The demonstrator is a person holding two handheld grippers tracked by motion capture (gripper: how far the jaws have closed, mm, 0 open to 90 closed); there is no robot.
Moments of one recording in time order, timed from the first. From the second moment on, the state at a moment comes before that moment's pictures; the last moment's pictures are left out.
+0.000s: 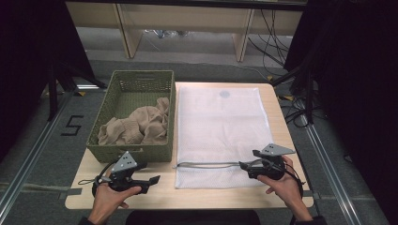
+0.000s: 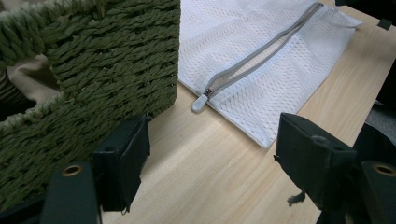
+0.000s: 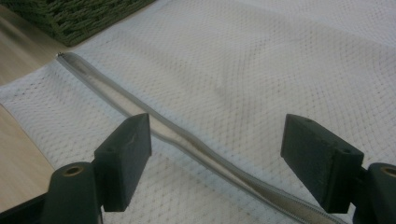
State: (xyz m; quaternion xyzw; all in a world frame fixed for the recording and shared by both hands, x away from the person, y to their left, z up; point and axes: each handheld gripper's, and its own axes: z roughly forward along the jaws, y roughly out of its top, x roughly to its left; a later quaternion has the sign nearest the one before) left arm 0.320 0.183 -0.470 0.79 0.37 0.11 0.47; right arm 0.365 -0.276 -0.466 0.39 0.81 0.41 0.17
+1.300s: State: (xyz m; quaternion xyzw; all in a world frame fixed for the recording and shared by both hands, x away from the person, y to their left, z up) left arm 0.323 0.183 -0.470 0.80 0.36 0.12 0.46; right arm 0.381 -0.334 -0.470 0.40 0.84 0.26 0.25
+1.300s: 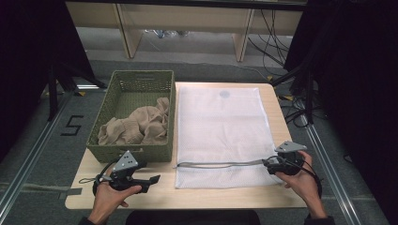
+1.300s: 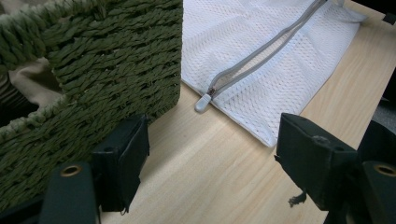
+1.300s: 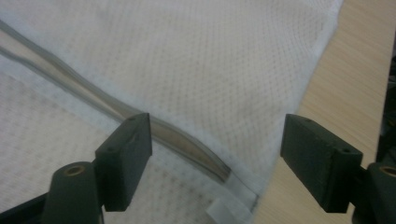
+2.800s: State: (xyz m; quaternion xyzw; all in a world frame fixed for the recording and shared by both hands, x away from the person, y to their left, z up) left arm 0.327 0.186 -0.471 0.79 0.38 0.12 0.46; right arm 0.433 -0.222 -0.483 0.22 0.92 0.24 0.20
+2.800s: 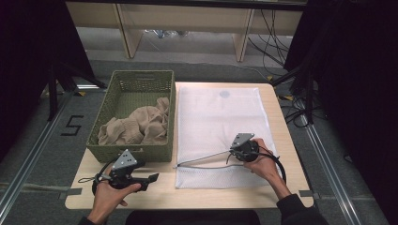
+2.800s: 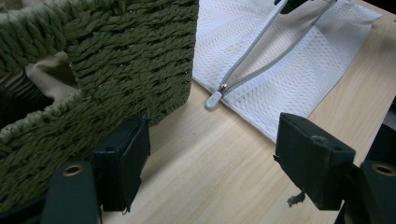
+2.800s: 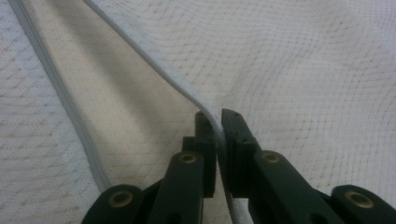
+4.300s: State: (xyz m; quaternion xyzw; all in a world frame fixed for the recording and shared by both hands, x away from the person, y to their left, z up) left arm 0.499 0.197 -0.408 0.85 0.42 0.14 0.29; right arm 0.449 -0.210 -0.426 0.20 0.91 0.29 0.23
